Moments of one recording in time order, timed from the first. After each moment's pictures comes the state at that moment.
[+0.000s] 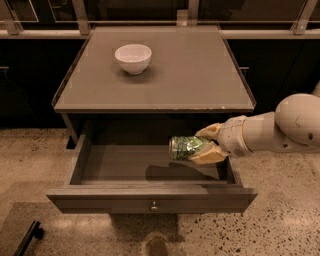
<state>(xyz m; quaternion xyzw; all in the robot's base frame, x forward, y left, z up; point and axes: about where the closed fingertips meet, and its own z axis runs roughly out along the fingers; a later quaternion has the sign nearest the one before) 0.520 -0.130 0.771 -0.55 0.73 0.13 0.39</state>
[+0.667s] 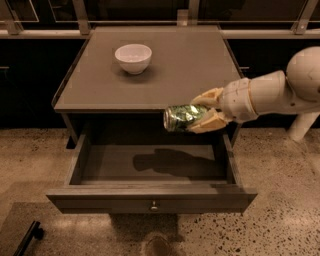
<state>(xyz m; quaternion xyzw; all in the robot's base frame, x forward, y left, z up) 0.557 -0.119 0.853 -0.61 0.64 0.16 0.44</state>
